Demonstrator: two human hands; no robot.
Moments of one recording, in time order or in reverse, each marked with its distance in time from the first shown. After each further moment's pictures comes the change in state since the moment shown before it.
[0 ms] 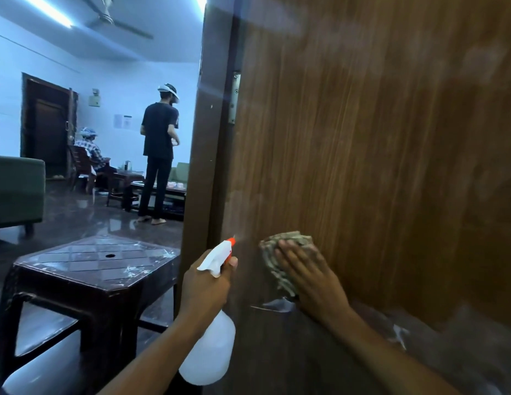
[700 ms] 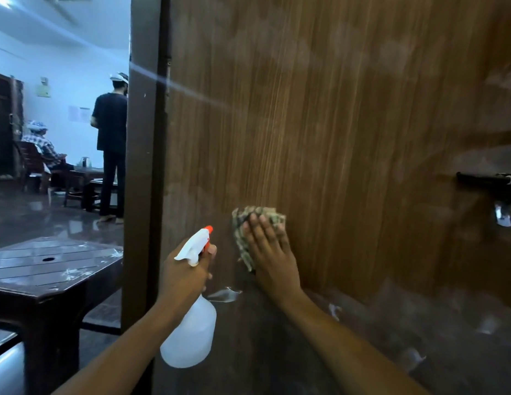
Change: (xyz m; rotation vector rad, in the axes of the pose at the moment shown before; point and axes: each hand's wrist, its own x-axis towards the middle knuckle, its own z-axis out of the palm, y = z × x) left_hand -0.014 0.018 0.075 -0.013 -0.022 -0.086; right_hand -0.011 0.032 0.001 0.065 0.076 0.254
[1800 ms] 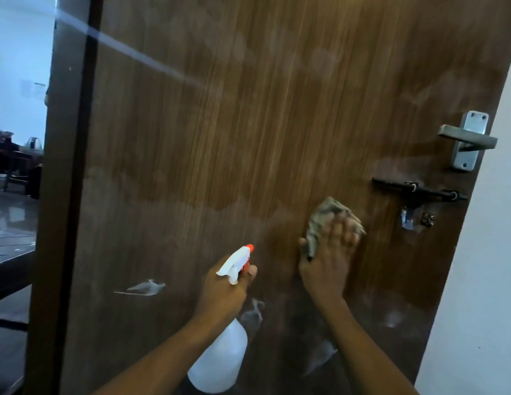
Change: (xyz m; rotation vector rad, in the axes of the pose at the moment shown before) left_hand -0.105 0.035 0.167 -0.064 -0.300 0.089; right_hand -0.099 0.211 -0.055 -0.006 0.044 0.569
